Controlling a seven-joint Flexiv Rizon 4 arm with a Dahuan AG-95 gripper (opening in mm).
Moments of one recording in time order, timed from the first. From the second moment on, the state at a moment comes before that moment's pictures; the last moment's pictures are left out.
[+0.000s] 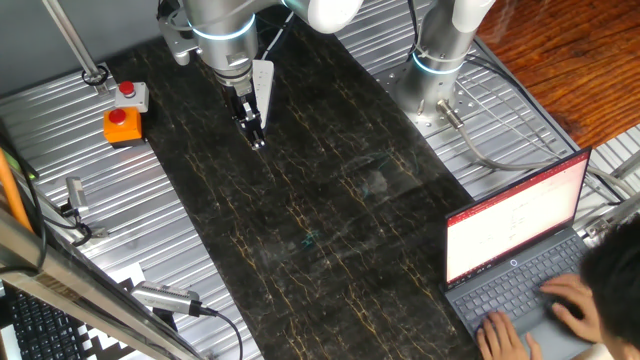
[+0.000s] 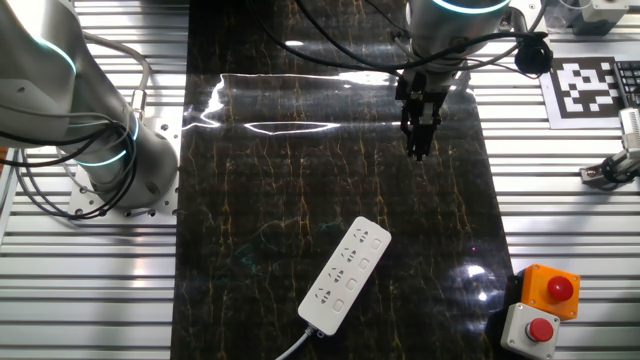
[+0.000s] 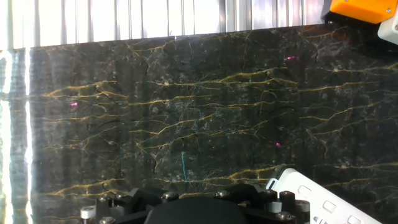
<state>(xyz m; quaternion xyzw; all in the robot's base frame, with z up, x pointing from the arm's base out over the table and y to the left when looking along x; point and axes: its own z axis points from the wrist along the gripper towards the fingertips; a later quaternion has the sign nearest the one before) 0.500 0.000 0.170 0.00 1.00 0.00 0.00</state>
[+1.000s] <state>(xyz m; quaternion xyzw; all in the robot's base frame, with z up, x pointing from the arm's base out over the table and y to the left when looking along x) 0.501 0.000 0.170 -0.02 1.00 0.01 0.00</state>
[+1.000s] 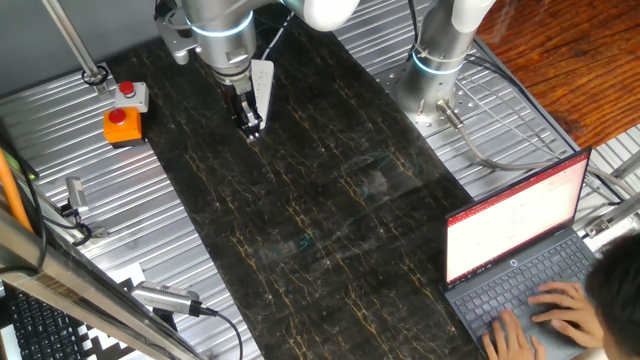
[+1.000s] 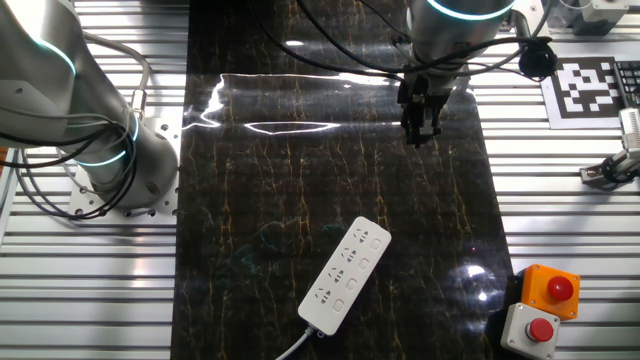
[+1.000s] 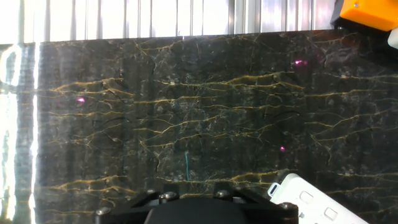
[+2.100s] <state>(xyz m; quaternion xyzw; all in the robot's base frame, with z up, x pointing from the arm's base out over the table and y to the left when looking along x) 0.500 0.000 0.168 -0.02 1.00 -0.01 0.00</state>
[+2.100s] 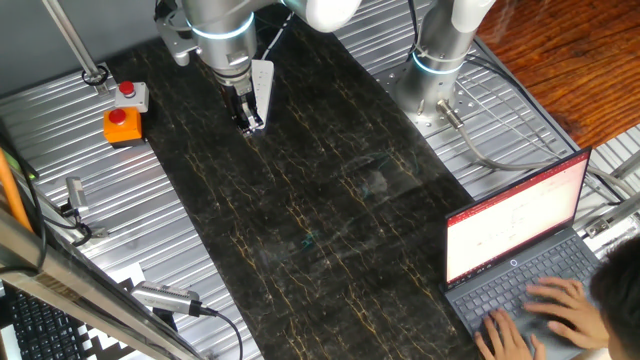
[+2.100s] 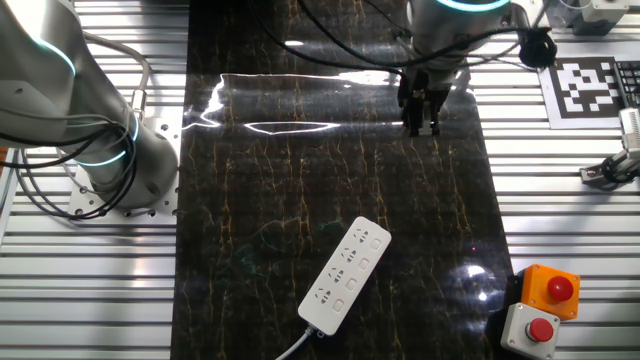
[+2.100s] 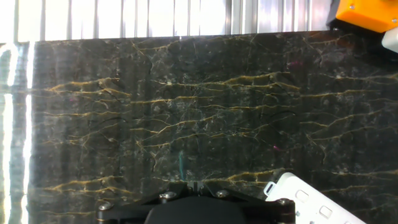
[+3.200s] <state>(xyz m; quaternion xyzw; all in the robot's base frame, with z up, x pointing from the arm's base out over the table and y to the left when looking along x) 0.479 -0.005 0.157 -0.05 1.00 0.00 0.00</state>
